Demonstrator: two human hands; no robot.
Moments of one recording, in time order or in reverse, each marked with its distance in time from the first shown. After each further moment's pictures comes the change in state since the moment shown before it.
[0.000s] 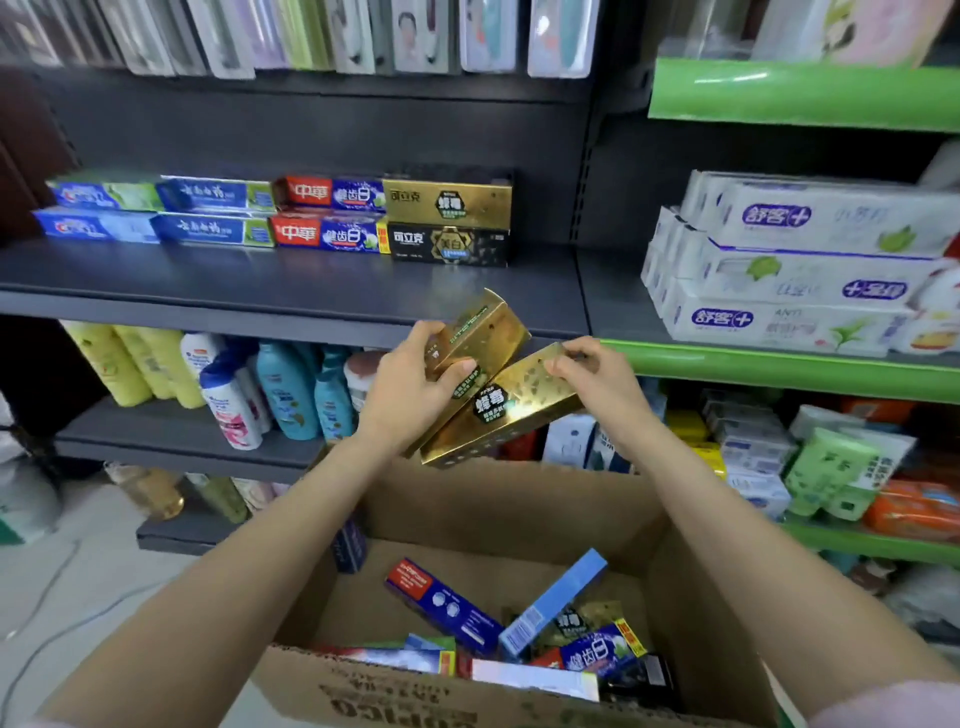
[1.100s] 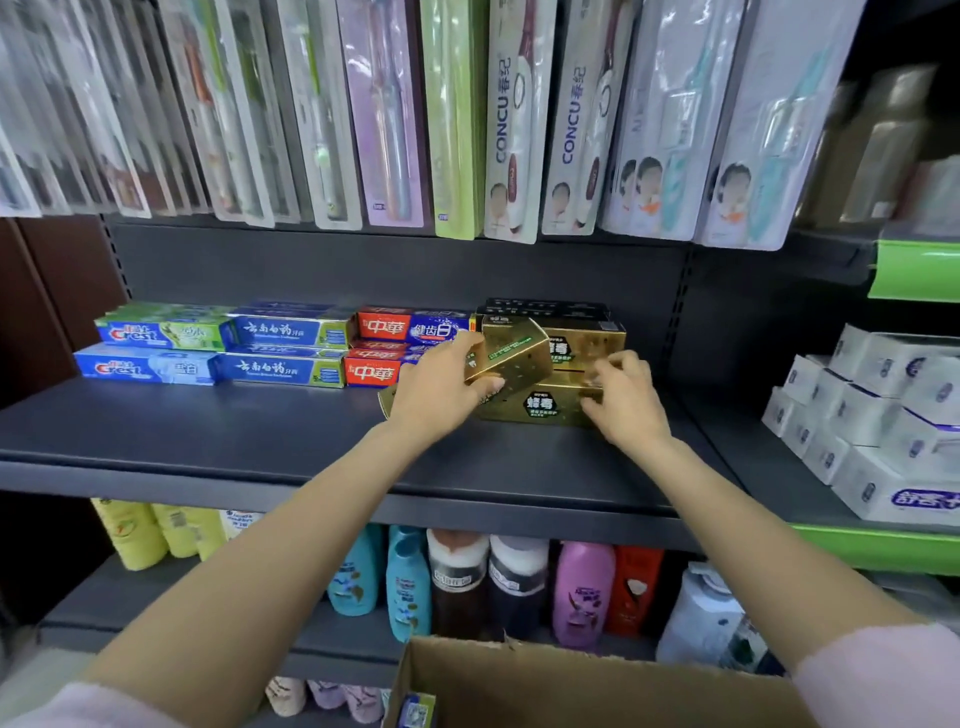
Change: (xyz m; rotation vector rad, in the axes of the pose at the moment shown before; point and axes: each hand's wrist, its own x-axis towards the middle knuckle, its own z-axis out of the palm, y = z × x) left_hand 0.199 -0.078 -0.105 0.244 -0.041 0.151; right_hand 0.193 -0.070 0.104 -0.835 0.244 -0.265
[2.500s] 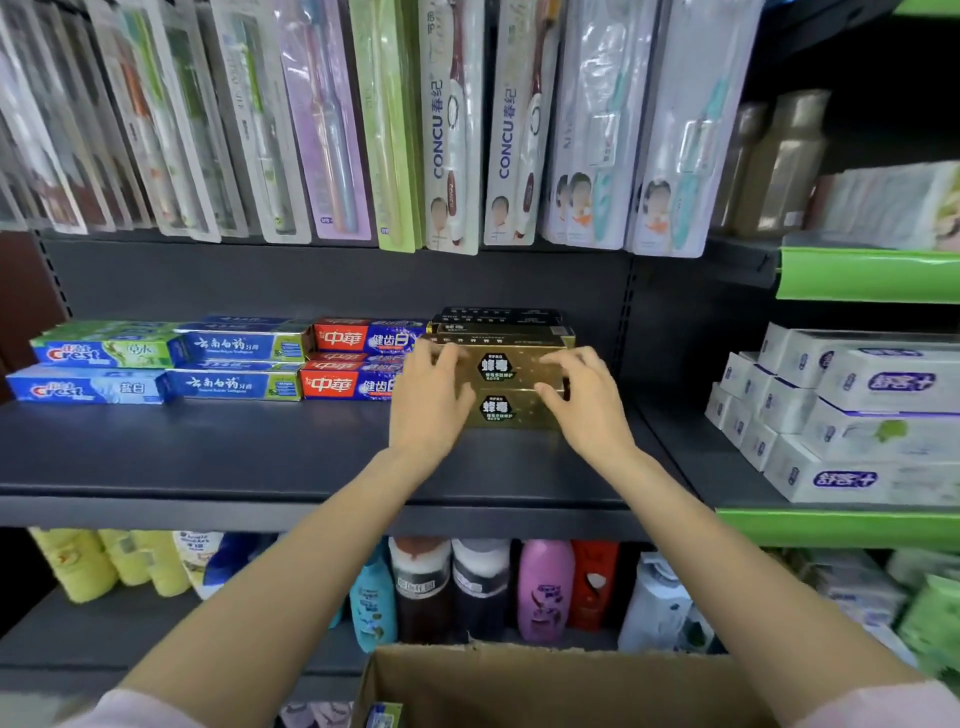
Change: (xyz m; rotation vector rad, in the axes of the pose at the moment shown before) left_hand -0.004 0.031 0.030 -0.010 0.207 0.038; right_hand -0.028 -0.018 -0.035 0.276 0.112 -0.025
